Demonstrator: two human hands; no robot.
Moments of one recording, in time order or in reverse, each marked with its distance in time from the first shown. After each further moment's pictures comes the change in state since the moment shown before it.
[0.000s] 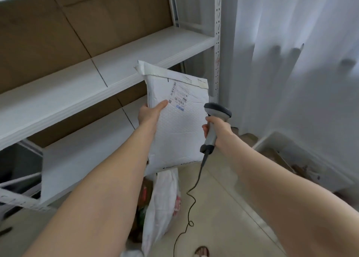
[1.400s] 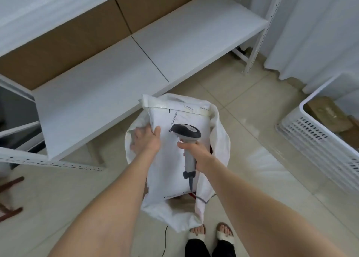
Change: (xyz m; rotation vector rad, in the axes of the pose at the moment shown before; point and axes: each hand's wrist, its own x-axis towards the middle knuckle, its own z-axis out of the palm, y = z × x) left_hand 0.143 -0.330 -0.232 1.079 -0.095 -0.208; right_hand 0.101 0.401 0.155 -0.351 -0.179 0.313
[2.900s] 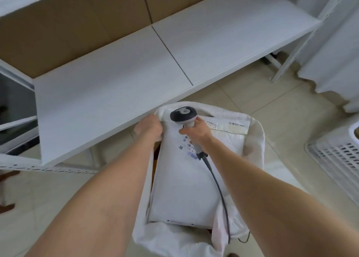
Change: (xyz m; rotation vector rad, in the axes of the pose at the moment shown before) left_hand 0.176 0.004 -0.010 0.228 0.015 -0.058; right_hand 0.169 -0.066 0.074 -0.706 0.065 -0.299
